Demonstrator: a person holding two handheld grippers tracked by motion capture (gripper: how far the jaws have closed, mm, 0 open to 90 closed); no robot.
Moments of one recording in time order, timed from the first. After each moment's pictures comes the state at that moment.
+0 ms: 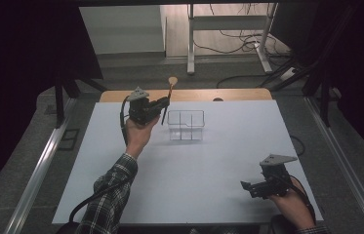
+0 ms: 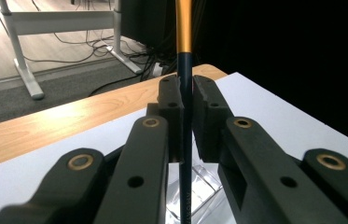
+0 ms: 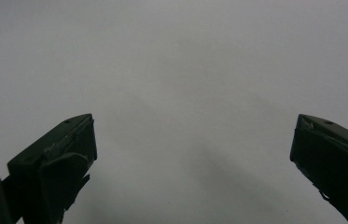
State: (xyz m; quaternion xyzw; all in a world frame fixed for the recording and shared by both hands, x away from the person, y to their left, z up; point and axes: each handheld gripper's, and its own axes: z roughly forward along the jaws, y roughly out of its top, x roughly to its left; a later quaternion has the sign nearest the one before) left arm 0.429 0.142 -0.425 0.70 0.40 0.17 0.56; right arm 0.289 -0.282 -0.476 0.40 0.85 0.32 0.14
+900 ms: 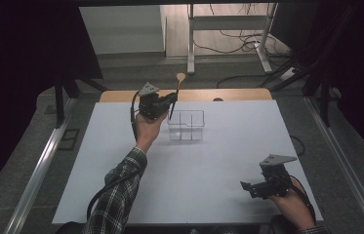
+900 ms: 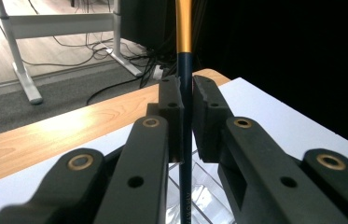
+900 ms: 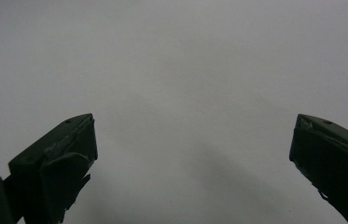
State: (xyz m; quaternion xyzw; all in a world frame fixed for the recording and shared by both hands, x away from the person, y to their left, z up) left arm 0.453 0.119 -0.427 0.70 0.40 0.18 0.56; right arm 0.289 -0.282 -0.476 0.39 0.85 0.32 0.13
